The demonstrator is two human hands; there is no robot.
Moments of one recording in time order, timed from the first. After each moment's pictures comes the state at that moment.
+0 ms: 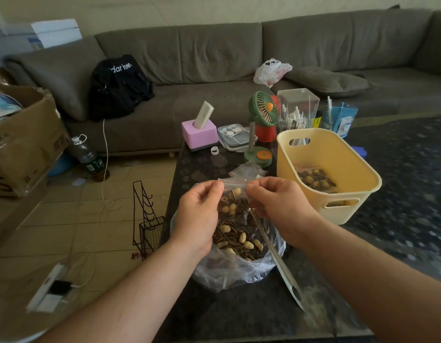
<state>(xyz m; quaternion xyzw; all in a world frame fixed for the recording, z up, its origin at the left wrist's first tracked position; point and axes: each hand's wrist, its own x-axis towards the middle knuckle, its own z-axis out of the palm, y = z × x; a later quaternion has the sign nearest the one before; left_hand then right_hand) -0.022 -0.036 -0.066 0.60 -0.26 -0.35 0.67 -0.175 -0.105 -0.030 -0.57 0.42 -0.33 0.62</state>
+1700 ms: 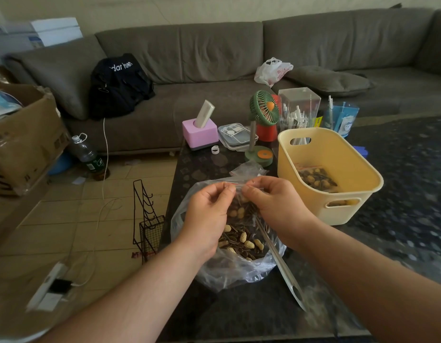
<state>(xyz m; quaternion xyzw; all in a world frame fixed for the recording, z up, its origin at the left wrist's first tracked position) -0.035 -0.032 -0.060 0.59 -0.31 -0.39 0.64 -0.168 -0.103 -0.038 -0.61 0.38 -0.35 0.60</state>
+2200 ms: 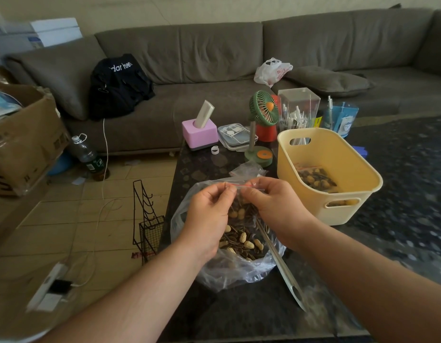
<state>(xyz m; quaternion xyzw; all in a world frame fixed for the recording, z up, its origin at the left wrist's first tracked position) -0.038 -0.029 -0.055 0.59 -0.32 -0.40 0.63 -0.169 -0.101 -0.036 -0.62 0.36 -0.35 0.61</state>
